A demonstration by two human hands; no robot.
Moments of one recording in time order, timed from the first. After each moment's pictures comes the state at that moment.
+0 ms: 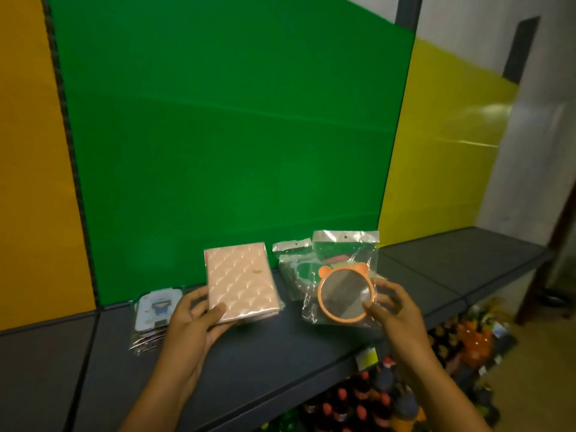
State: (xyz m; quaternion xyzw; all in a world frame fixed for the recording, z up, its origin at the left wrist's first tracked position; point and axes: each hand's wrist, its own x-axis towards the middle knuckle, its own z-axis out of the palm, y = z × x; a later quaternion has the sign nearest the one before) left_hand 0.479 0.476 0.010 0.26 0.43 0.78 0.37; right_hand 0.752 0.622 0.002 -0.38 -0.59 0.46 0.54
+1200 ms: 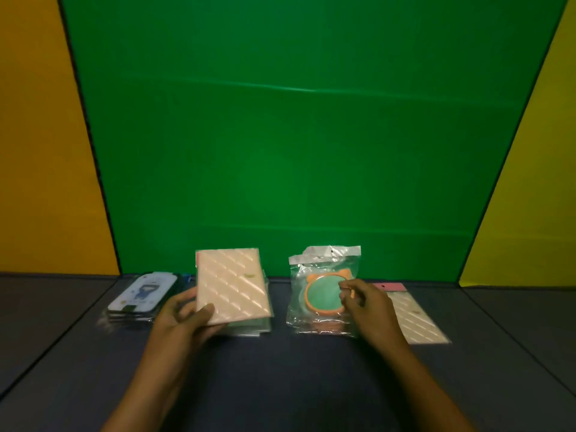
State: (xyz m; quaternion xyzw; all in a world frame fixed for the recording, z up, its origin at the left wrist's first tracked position) left_hand 0.553 0.582 0.008 0.12 0.55 0.81 0.18; right_hand 0.691 0.864 -0.026 -0.28 -0.84 0.31 0.34
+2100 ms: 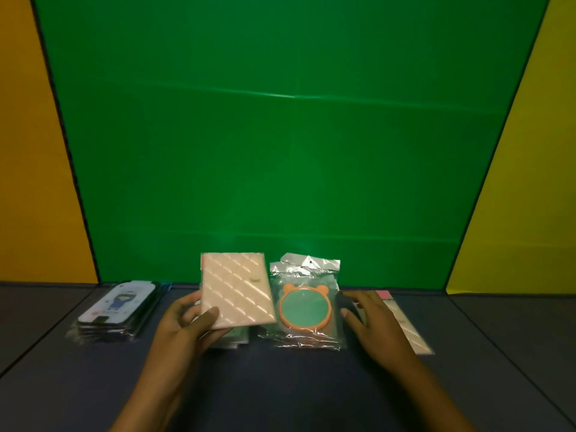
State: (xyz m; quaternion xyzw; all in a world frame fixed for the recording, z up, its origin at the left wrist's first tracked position) left_hand 0.577 0.621 0.013 0.14 0.53 0.81 0.19; right_hand 0.725 0.902 -0.030 -0.25 -0.91 0.21 0.27
